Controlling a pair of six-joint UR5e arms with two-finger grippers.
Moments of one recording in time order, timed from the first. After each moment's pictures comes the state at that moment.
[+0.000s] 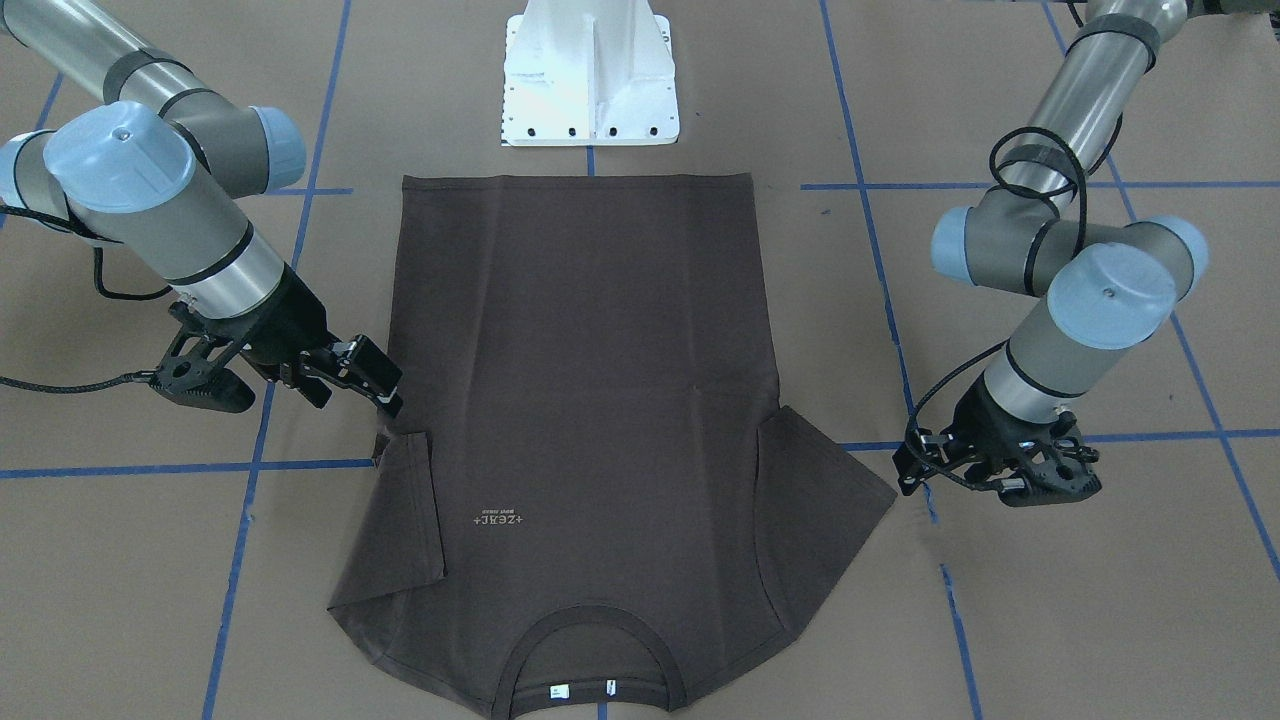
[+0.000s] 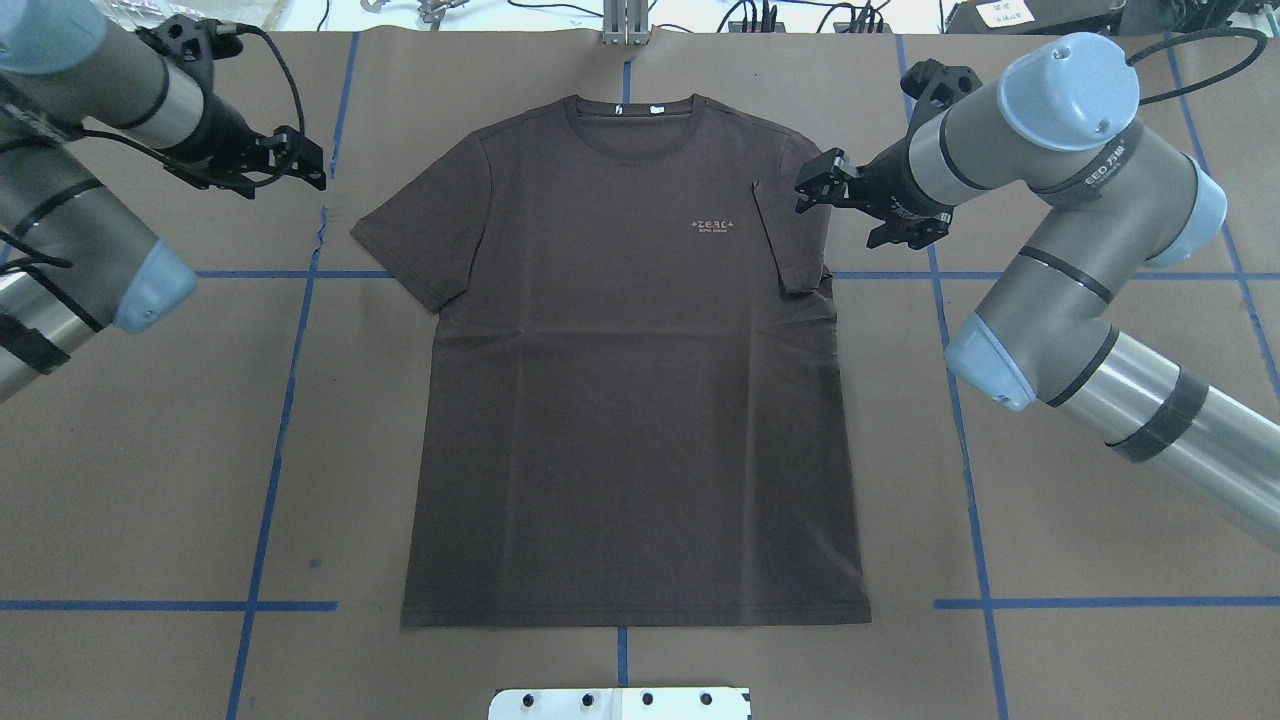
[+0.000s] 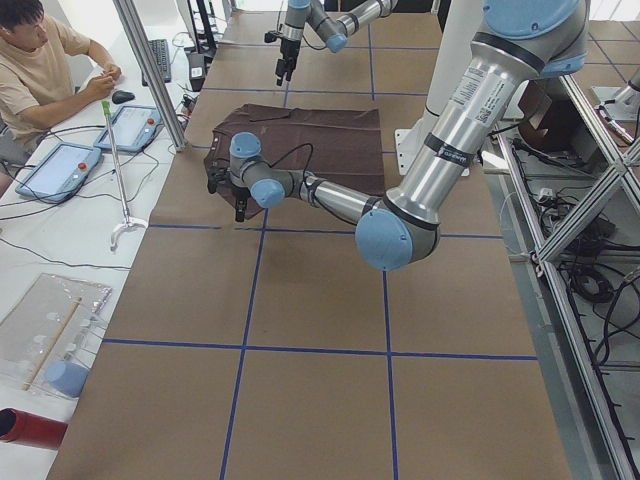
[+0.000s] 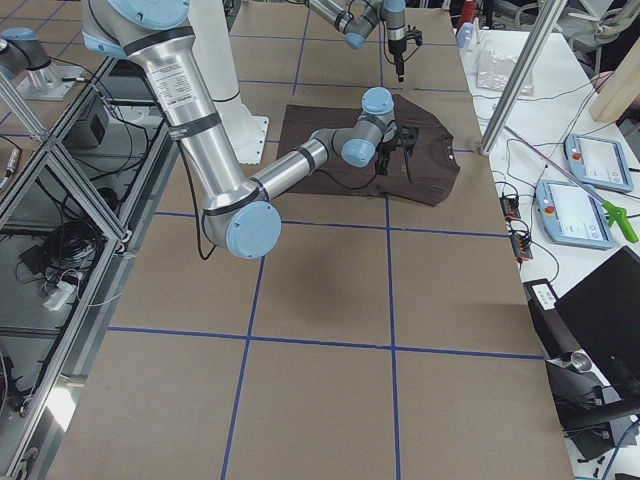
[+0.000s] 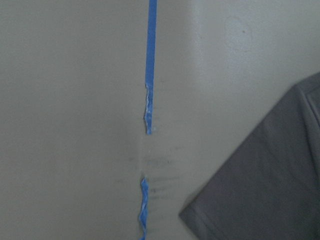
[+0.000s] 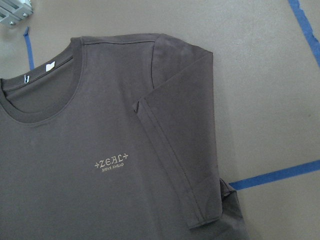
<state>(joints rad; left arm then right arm) -0.93 -2.11 -1.25 -2.16 -2.04 -1.02 0.85 -1.12 1.64 -1.09 2.05 1.43</state>
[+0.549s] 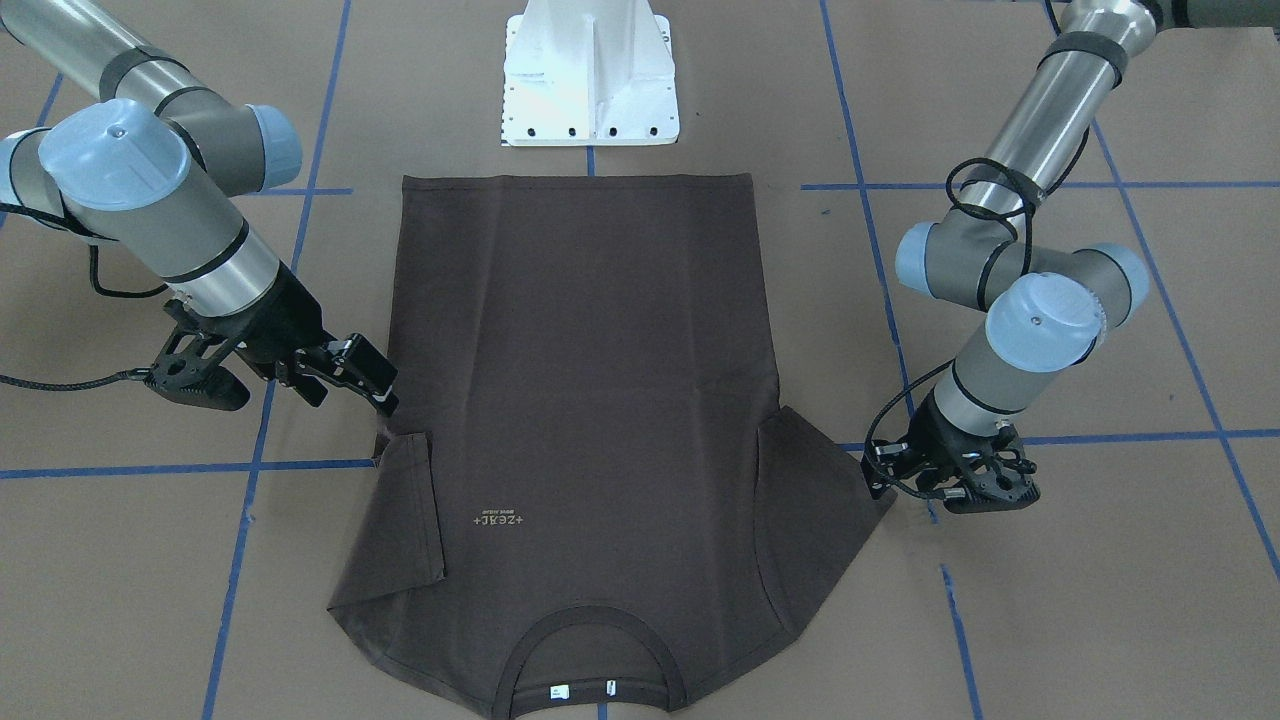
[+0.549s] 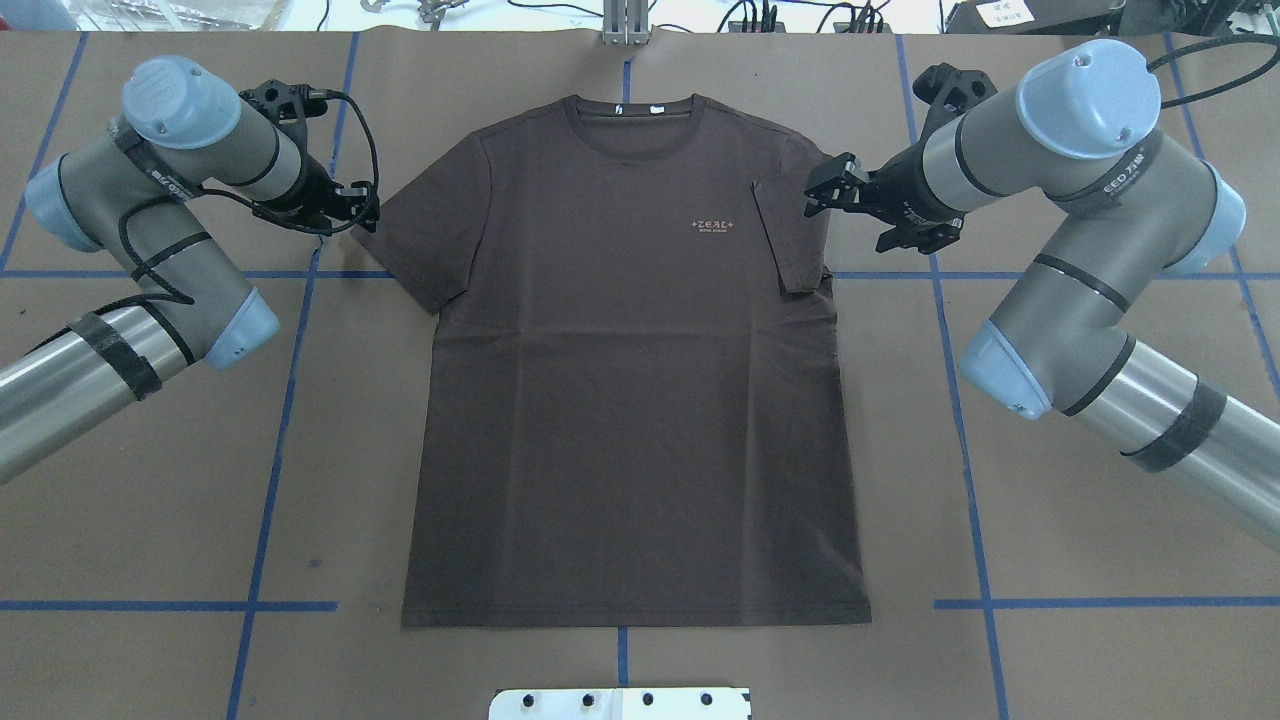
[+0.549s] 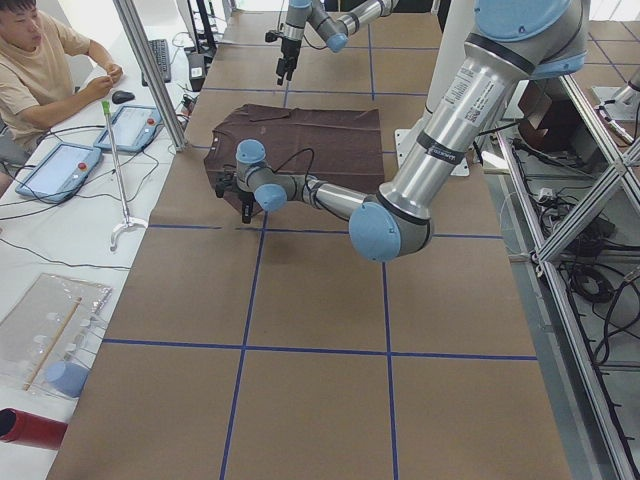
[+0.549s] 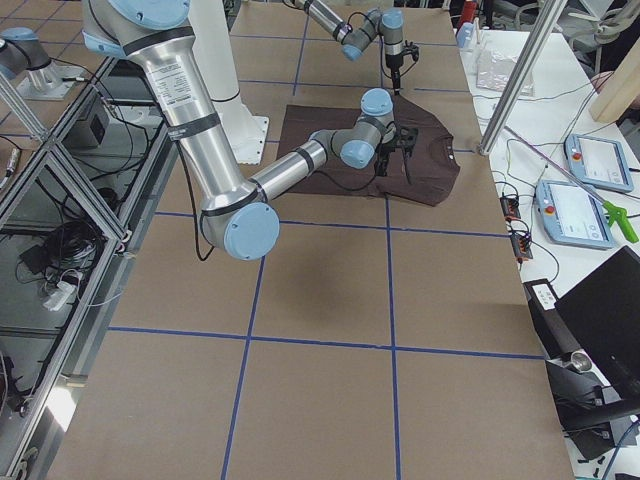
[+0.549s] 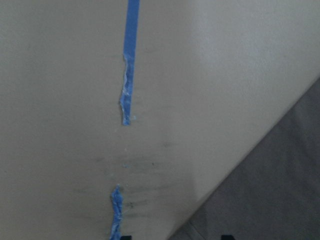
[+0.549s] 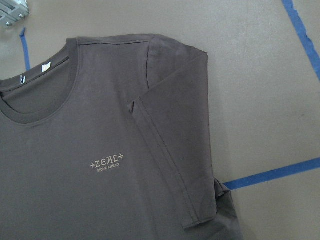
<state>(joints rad) -0.88 -2.14 -1.19 -2.18 -2.02 -1.03 0.85 -1.13 1.64 -1.08 2.04 1.43</state>
